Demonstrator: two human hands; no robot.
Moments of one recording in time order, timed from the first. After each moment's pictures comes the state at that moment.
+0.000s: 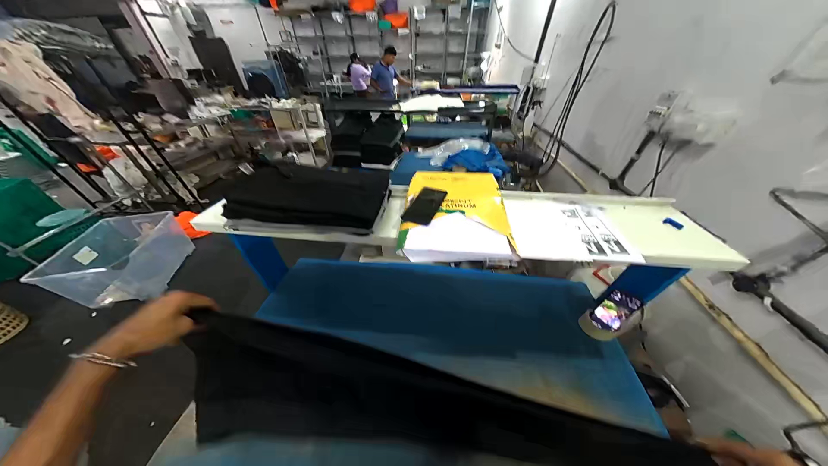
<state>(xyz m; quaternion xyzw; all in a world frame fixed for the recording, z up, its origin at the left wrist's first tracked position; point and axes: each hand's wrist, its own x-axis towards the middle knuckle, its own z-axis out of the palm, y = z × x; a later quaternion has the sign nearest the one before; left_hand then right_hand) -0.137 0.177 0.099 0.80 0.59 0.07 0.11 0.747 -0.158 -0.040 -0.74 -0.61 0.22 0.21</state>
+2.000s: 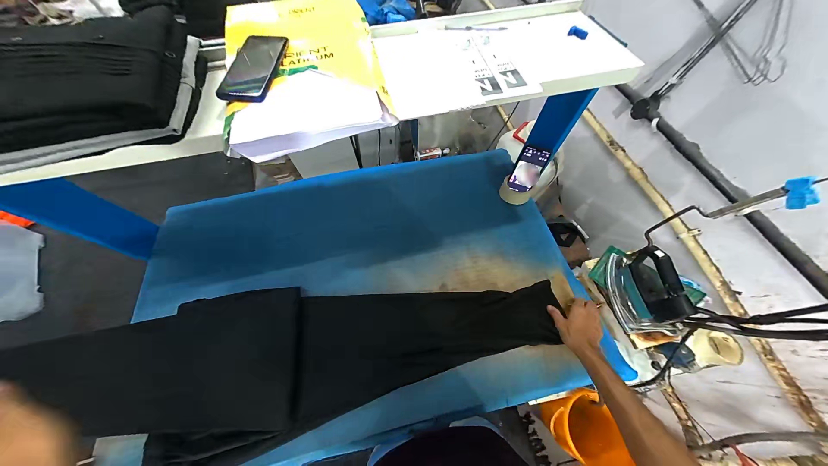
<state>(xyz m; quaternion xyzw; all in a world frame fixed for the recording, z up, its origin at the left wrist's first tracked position) 0.087 -0.001 0.067 0.49 0.79 0.35 0.11 0.703 -0.192 -0.220 -0.95 -0.28 0.13 0.10</state>
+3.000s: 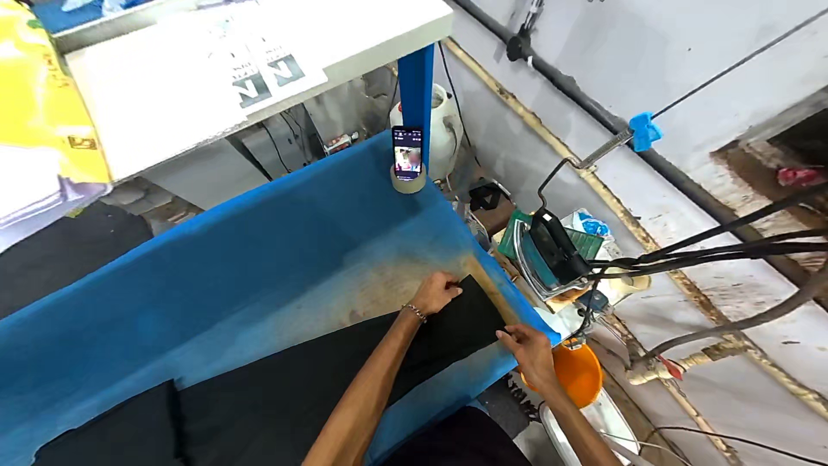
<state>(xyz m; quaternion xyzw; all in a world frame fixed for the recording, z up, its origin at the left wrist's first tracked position) 0.642 -0.016 -0.222 0.83 0.17 -0.10 0.52 0.704 -0.307 -0.241 -0.89 -0.19 0.23 0.34</state>
